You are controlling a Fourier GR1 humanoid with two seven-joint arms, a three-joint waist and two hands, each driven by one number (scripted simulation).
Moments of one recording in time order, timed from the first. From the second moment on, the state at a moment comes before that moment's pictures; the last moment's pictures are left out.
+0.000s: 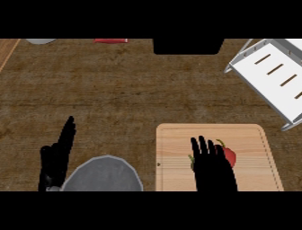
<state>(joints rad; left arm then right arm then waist) 0.08 0.22 -0.21 -1.41 0.08 0.31 0.02 -0.13 -0.27 0.78 -1.81 0.83 0.34 1.13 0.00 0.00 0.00</state>
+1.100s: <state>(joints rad) 0.07 0.19 -0.18 -1.41 0.06 0.28 0.02 -0.02 -0.18 0.63 -1.74 0.93 0.46 1.03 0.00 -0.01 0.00</state>
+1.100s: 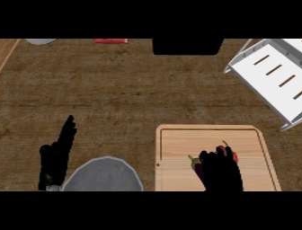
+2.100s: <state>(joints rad) 0.10 0.17 -0.15 -1.41 0.04 0.28 -0.01 0.05 -0.35 0.07 -1.68 0.87 0.22 0.84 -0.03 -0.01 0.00</state>
